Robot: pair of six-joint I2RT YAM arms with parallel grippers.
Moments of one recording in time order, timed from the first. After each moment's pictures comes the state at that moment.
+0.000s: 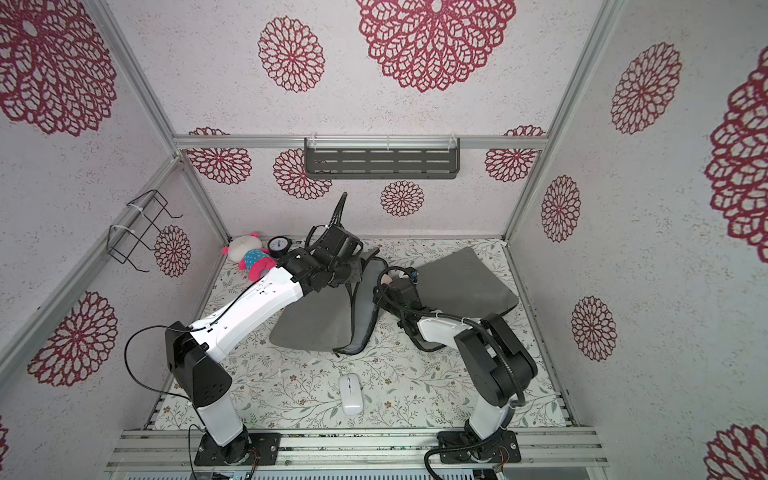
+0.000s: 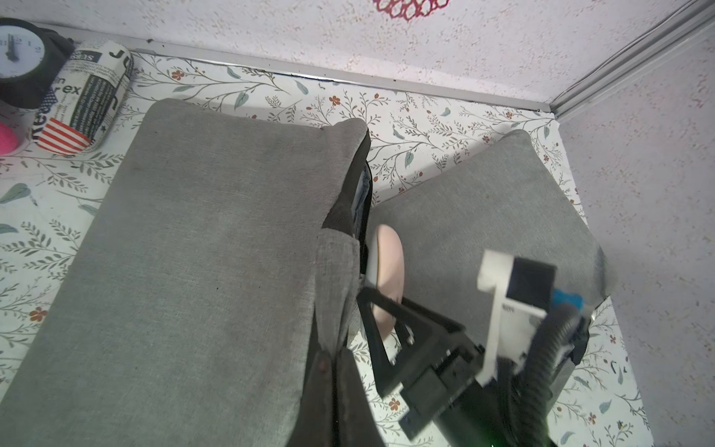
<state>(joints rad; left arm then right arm) -0.72 1.80 1.80 -0.84 -0.29 -0.65 0.58 1.75 0.94 0.27 0.05 0.94</state>
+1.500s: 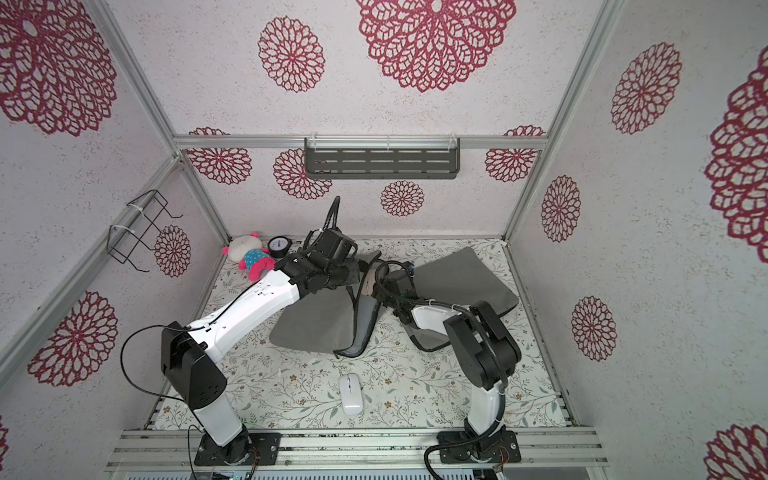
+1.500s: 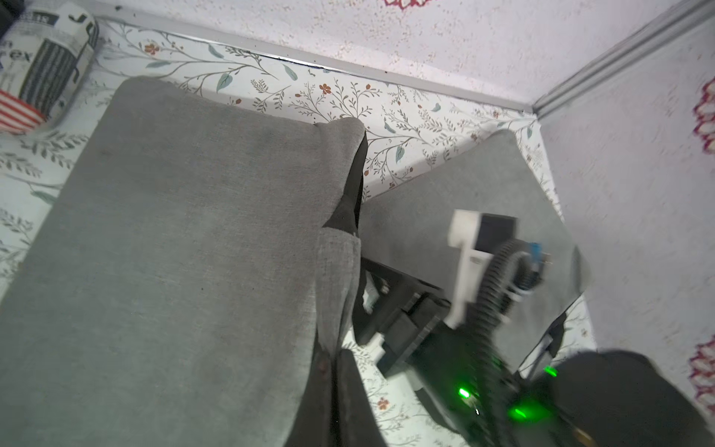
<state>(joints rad) -0.68 1.77 1.68 -0.72 -0.21 -0.68 0.56 1.78 0.97 0.22 0.07 0.89</state>
